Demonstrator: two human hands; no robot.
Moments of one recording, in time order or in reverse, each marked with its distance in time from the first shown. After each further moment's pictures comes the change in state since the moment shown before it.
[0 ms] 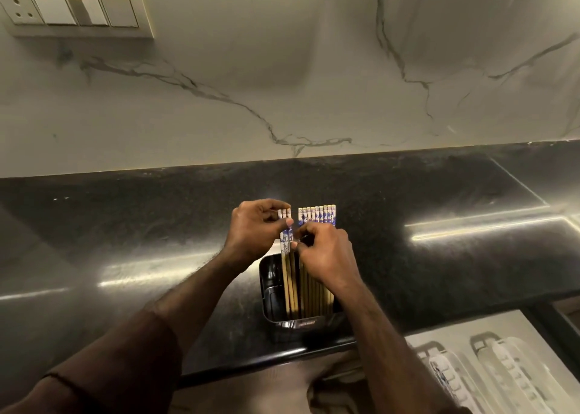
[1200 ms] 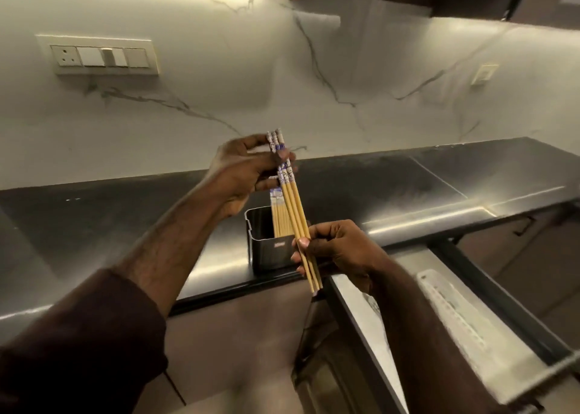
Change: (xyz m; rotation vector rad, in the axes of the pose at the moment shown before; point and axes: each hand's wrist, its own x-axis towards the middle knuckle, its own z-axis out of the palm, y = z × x) left_hand -0.165 0.157 -0.068 -0.665 -0.290 0.035; right_hand -0.244 -0.018 -0.076 0.728 -0.276 0.031
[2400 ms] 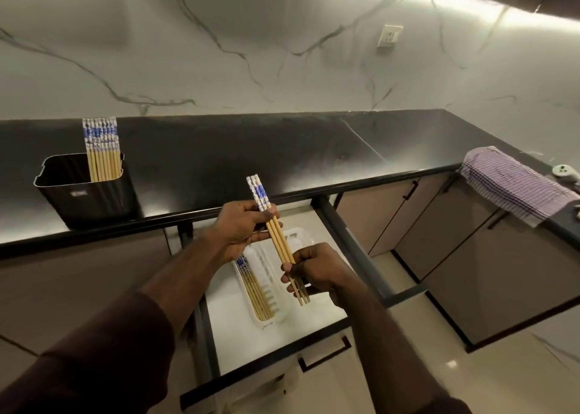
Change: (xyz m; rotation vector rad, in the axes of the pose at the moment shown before) left_hand -0.021 -0.230 0.363 -0.042 0.113 -0.454; right_hand -0.187 0.129 -0.311 -0.215 0.255 0.356
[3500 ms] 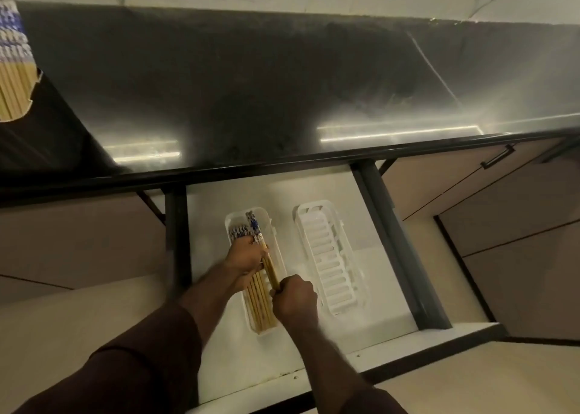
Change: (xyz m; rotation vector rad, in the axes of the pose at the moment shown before) left_hand 0.171 -0.189 -0.021 0.063 0.334 -0.494; right_hand 0.200 0.151 0.070 -0.602 0.121 0.181
